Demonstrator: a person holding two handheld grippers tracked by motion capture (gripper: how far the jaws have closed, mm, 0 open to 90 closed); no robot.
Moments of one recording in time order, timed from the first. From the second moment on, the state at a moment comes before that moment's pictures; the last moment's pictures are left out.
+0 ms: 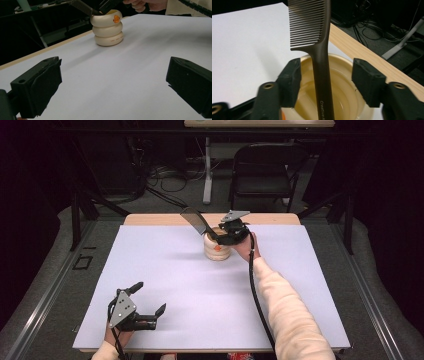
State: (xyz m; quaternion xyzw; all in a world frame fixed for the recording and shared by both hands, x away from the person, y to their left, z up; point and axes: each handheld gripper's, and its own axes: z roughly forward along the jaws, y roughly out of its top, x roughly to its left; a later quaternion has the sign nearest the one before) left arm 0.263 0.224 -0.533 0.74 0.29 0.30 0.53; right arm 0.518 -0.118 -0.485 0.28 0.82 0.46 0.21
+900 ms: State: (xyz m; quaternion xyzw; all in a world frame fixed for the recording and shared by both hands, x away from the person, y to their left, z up) left arm 0.264 0.224 -0.533 0.74 0.29 0.30 0.53; right arm 0.473 -0.147 -0.444 0.27 0.87 0.40 0.15
